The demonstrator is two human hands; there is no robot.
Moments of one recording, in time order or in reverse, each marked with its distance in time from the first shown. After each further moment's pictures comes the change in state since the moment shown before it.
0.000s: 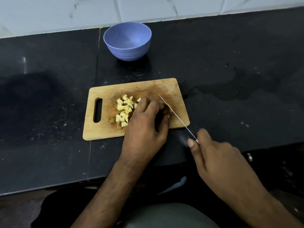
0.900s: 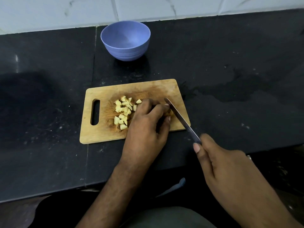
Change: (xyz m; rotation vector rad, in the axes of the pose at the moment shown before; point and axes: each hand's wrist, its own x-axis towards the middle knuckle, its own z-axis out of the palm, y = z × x) left_hand 0.003 -0.004 0.002 -0.015 -0.027 0.043; right_hand -0.011 -0.013 -0.020 0.112 -0.032 0.110
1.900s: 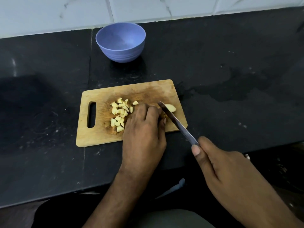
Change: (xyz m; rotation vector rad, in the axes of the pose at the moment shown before) left_hand -0.008 0.014 0.004 0.229 0.041 -0.084; right_hand 0.000 0.003 -0.005 0.075 -0.073 -0.031
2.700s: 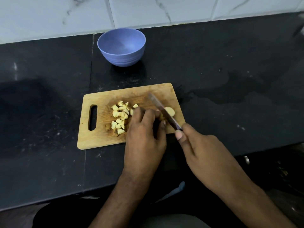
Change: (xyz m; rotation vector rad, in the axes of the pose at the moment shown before) left_hand -0.002 0.001 0.002 -0.203 0.055 -0.087; right_hand 0.039 -0.006 0.021 -0.036 0.093 -0.080
